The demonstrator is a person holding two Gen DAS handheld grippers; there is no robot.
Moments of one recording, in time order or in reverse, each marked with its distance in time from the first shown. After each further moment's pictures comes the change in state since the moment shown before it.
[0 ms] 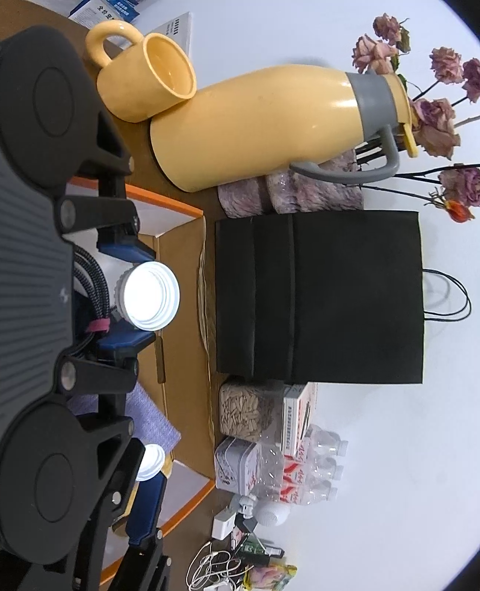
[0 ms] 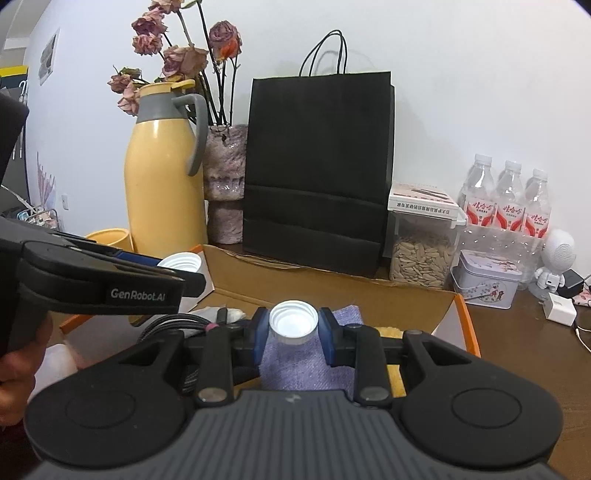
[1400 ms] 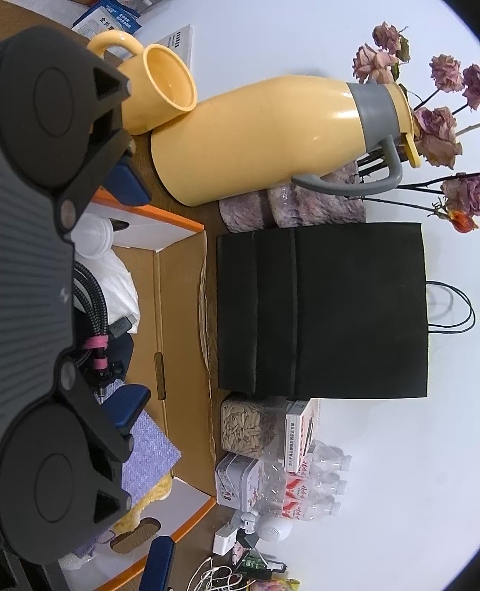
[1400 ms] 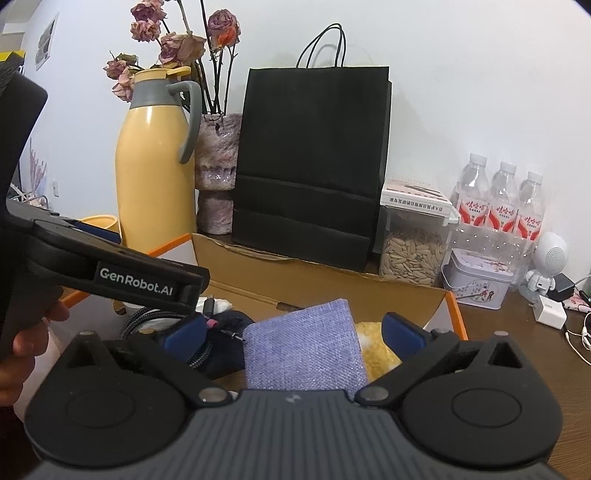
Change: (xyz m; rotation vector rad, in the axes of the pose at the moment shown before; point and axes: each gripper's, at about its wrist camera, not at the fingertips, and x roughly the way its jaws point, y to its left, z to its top) left arm -0.001 0.001 -0.001 -0.004 0.005 0.053; right arm 0.000 0.002 -0.002 -0.032 0.017 -0.039
